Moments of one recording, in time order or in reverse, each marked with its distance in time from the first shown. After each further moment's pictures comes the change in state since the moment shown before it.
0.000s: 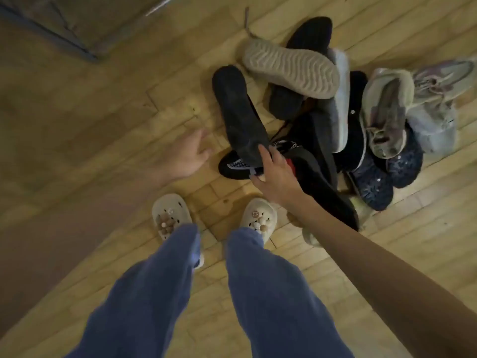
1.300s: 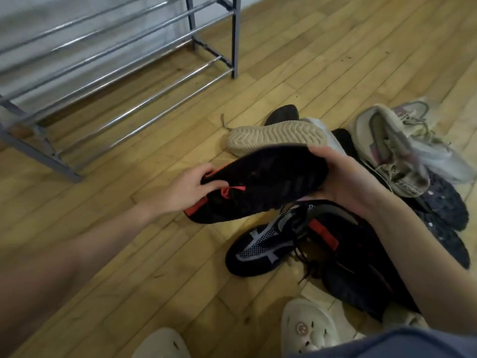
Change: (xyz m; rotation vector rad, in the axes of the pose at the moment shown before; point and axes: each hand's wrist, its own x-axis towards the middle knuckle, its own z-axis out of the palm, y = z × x) left_hand 0.134 -0.045 0.008 -0.011 0.187 0.619; right_hand 0.029 0.045 -0.038 1.341 0.311 -0.145
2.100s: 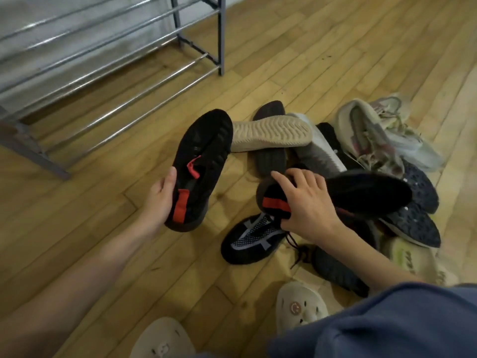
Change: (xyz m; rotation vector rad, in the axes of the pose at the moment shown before) left_hand -0.048 -0.013 0.017 -0.520 0.401 -0.412; right_hand -0.023 0.069 0.027 -1.732 0.259 -0.385
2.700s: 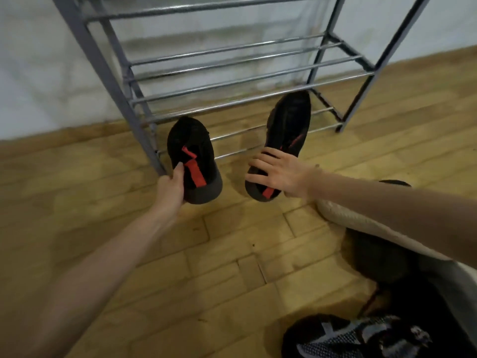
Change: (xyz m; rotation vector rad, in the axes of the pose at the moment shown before) left_hand 0.092 -0.029 -0.136 -0.437 0.585 -0.163; right_hand 0.283 -0.145 -0.010 -0.769 0.153 -1.110
